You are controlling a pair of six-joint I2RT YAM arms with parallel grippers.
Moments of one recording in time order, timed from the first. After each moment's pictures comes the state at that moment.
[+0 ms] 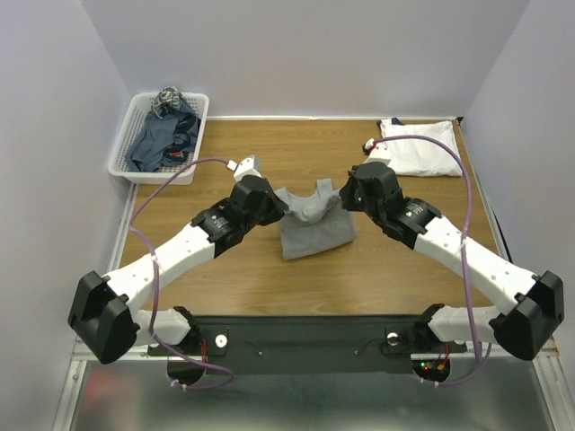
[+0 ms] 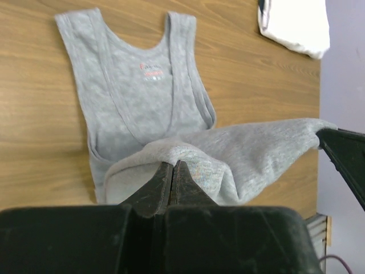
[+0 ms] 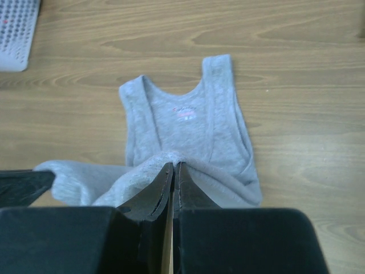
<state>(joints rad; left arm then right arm) -0.76 1.21 0.93 -0.25 -0.22 -0.91 0.72 1.21 1.08 -0.37 0.40 0.55</state>
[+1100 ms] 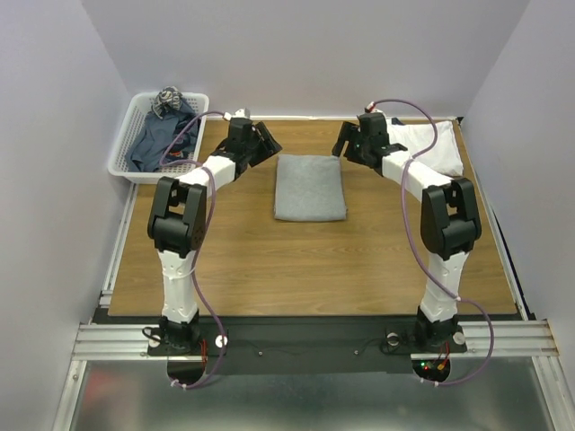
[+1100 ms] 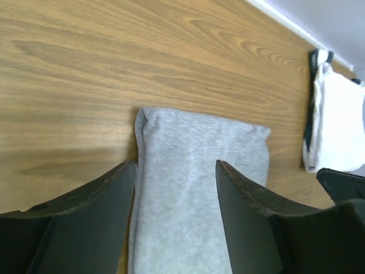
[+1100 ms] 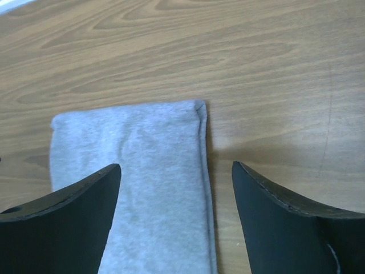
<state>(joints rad) -0.31 2.10 1.53 0.06 0.12 -0.73 0.29 2.03 1.56 -0.14 0.08 0.51</state>
